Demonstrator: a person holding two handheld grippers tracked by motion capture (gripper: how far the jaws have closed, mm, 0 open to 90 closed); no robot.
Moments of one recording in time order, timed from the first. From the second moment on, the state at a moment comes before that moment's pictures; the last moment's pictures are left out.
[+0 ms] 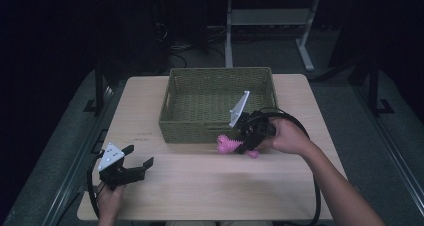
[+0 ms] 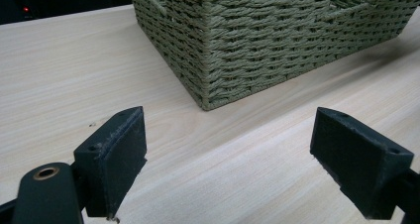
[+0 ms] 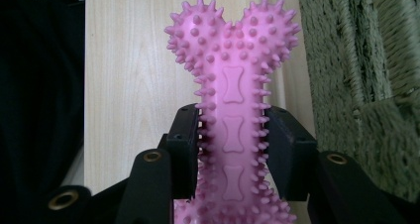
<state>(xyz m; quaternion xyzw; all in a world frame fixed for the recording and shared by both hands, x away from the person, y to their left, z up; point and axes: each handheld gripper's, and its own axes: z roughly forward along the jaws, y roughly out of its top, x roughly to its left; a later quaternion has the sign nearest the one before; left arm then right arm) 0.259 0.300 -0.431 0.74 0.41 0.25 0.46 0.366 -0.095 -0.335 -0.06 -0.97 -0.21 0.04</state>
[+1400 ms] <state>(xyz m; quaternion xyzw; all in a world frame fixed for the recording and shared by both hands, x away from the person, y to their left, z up) 0.261 0.296 -0.432 0.75 0.41 0.25 0.46 0.454 -0.098 -0.294 -0.09 -0.97 -0.20 0.02</state>
